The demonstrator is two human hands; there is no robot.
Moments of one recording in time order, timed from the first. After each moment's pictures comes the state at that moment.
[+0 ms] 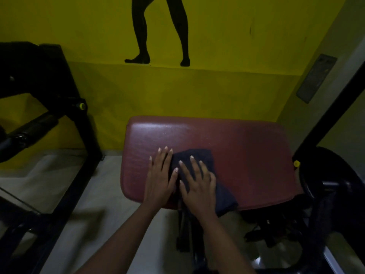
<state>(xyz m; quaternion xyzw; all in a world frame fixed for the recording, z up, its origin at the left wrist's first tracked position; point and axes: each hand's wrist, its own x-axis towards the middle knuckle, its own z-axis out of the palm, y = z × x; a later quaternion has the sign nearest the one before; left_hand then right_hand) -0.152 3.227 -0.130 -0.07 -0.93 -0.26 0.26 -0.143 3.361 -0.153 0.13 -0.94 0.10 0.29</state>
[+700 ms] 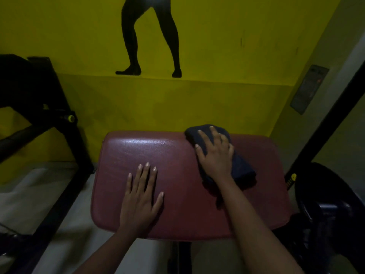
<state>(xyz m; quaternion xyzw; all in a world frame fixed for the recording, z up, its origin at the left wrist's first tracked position) -0.168 3.238 -0.140 -0.04 -0.96 -0.07 0.26 -0.281 3.452 -0.071 0.07 -0.95 0.12 0.29</state>
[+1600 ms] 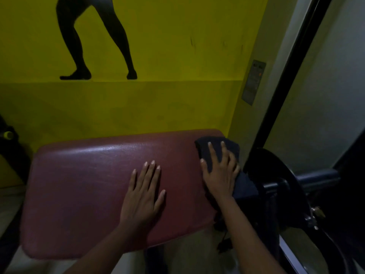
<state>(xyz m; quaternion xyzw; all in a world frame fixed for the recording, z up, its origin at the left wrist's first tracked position) -0.199 3.350 -0.129 -0.17 -0.95 -0.06 0.25 -0.230 3.576 -0.108 -0.09 -0.94 0.15 0.31</state>
